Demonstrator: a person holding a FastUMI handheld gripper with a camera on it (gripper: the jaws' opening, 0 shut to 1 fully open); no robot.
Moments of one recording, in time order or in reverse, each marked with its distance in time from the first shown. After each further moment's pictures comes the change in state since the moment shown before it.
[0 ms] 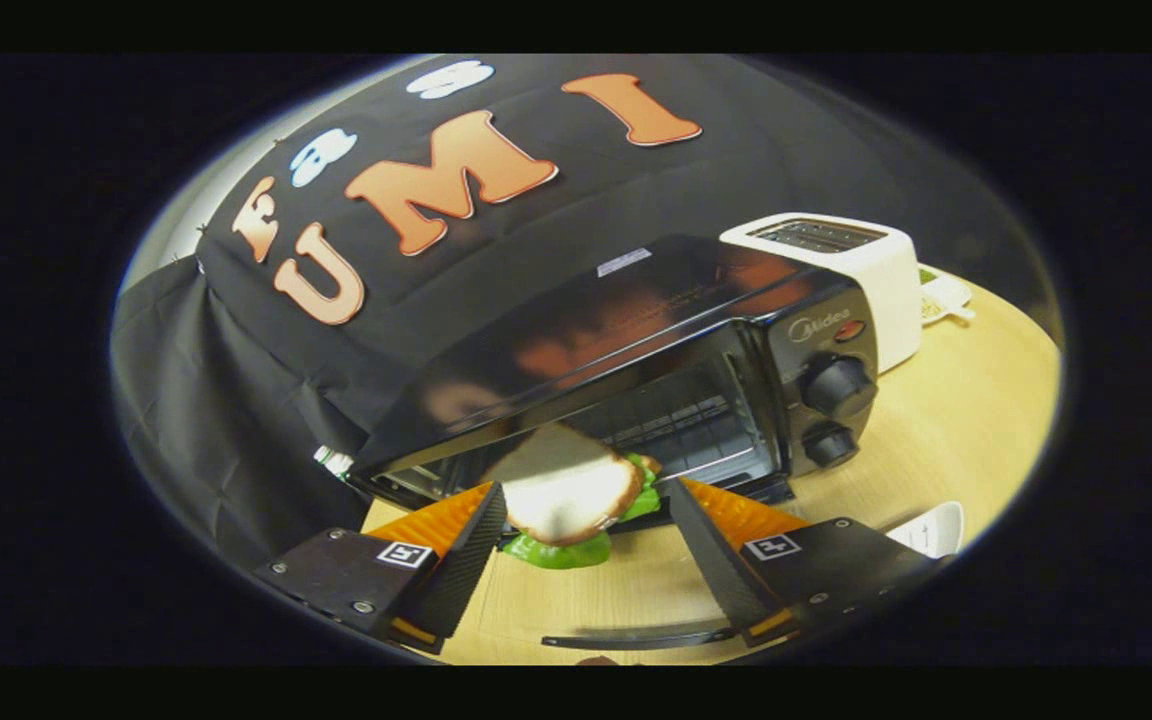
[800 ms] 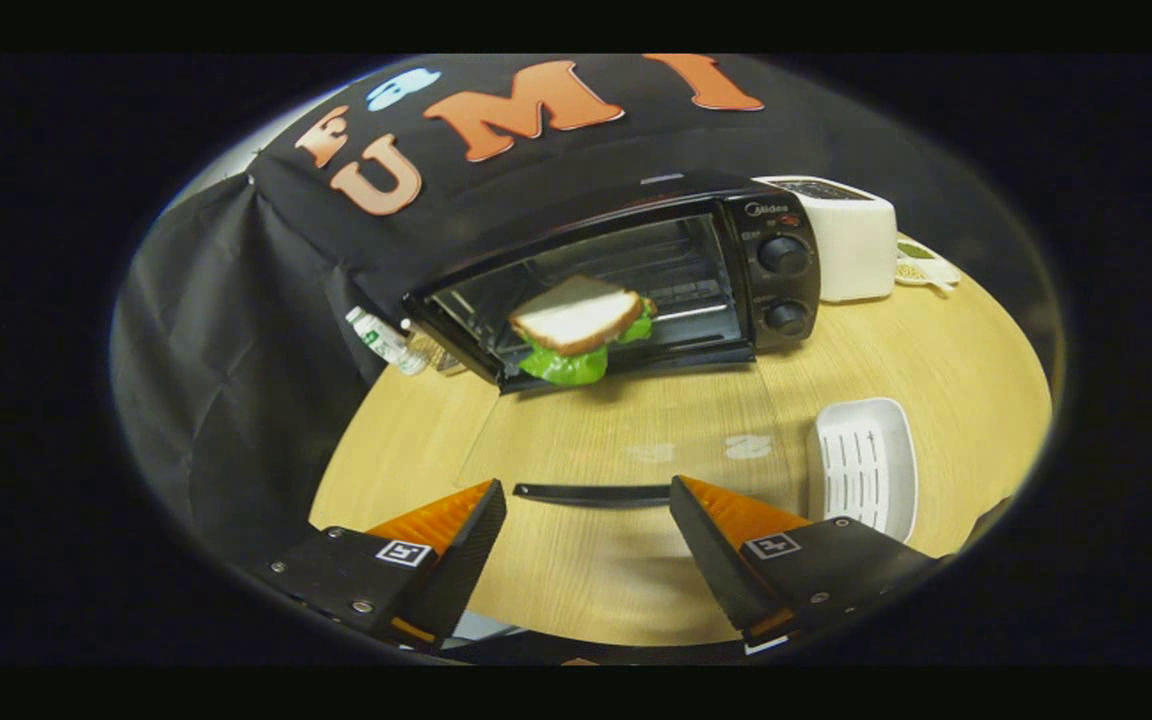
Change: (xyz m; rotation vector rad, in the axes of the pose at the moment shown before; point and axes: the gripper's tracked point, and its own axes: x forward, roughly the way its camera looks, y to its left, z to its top) arm -0.108 -0.014 -0.120 -0.263 0.286 0.022
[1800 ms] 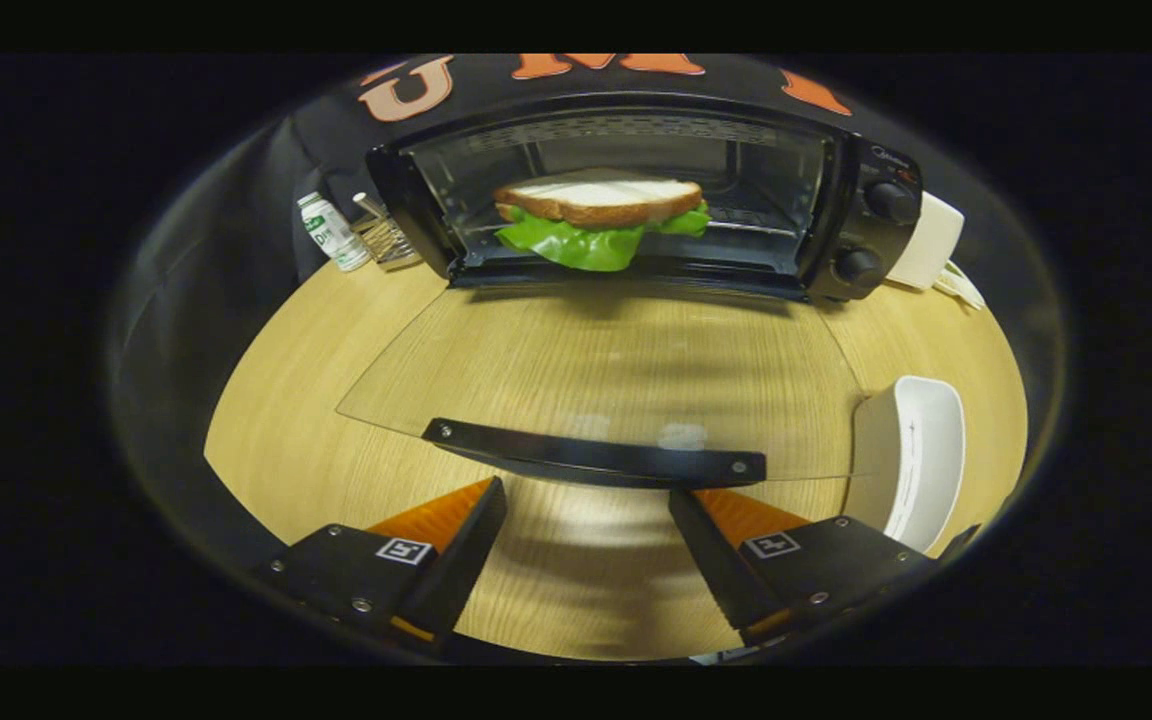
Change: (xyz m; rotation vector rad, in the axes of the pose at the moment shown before) arm 0.071 -0.015 -0.047 -0.172 0.174 -0.185
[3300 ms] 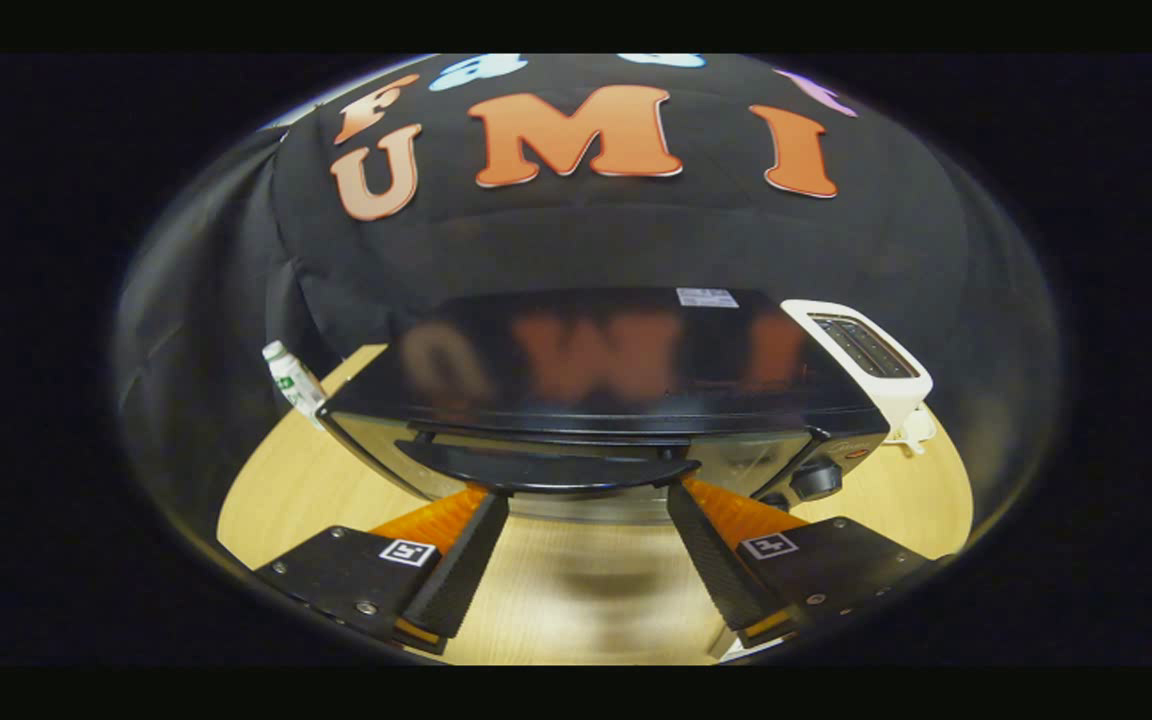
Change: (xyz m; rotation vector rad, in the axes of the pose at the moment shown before) arm -0.045 -0.043 0.214 0.001 -0.382 -0.105
